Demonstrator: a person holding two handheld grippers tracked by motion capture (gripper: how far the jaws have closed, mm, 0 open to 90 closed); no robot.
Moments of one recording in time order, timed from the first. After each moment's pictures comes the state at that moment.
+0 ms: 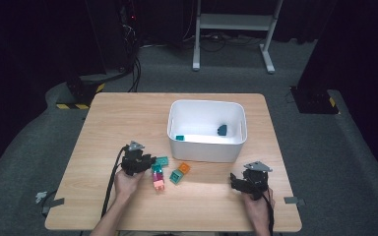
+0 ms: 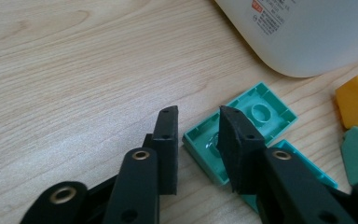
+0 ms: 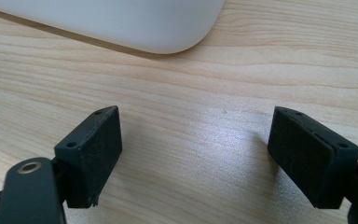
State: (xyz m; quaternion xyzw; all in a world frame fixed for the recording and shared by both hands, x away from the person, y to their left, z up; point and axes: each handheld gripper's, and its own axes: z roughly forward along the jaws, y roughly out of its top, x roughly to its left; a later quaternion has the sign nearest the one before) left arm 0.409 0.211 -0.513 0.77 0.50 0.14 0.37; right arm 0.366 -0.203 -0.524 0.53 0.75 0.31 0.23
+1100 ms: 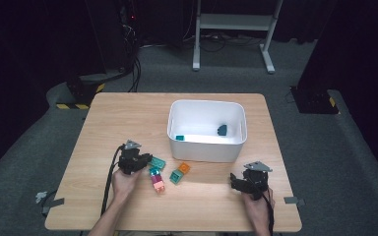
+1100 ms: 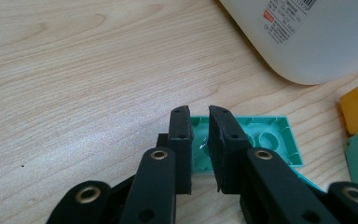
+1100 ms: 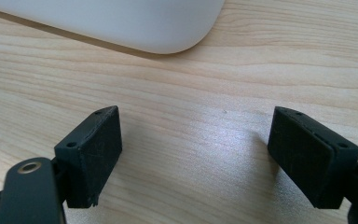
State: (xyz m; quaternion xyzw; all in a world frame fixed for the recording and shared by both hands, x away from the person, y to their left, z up) left arm 0.410 0.221 -0.511 0.76 0.51 0.14 0.38; right arm 0.366 -0.203 -0.524 0.53 0.75 0.31 0.23
